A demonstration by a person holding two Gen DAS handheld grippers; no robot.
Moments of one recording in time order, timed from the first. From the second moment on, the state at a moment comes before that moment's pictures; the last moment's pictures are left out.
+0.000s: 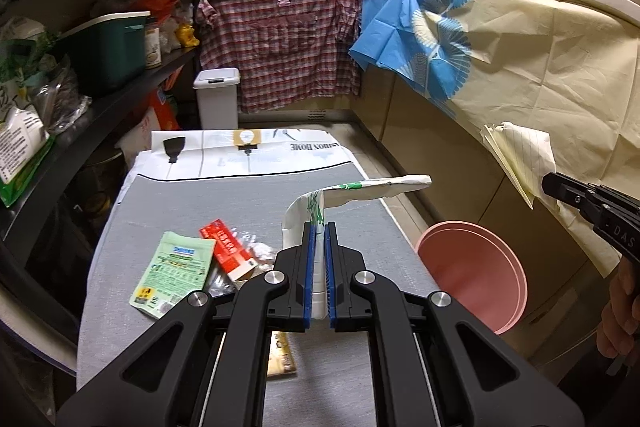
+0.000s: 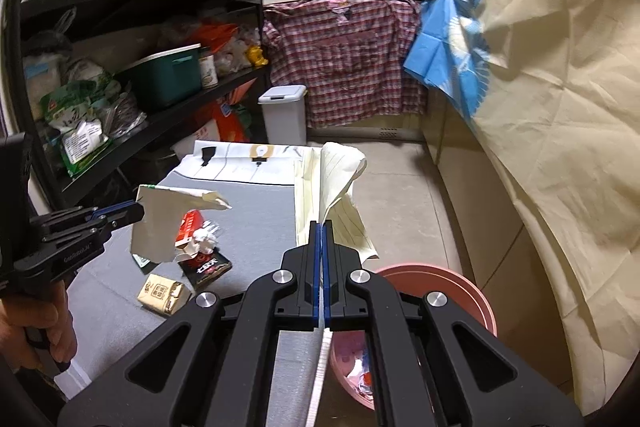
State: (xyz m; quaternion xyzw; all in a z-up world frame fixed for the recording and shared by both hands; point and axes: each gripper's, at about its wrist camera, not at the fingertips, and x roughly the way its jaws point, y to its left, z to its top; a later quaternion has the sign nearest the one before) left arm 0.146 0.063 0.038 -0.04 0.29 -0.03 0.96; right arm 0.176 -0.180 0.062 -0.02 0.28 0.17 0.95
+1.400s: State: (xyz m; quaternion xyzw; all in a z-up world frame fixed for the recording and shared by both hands) left arm 0.191 -0.036 0.032 -0.03 0.30 -0.11 0.95; right arm 0.191 -0.255 0.044 0.00 0.31 0.09 0.95
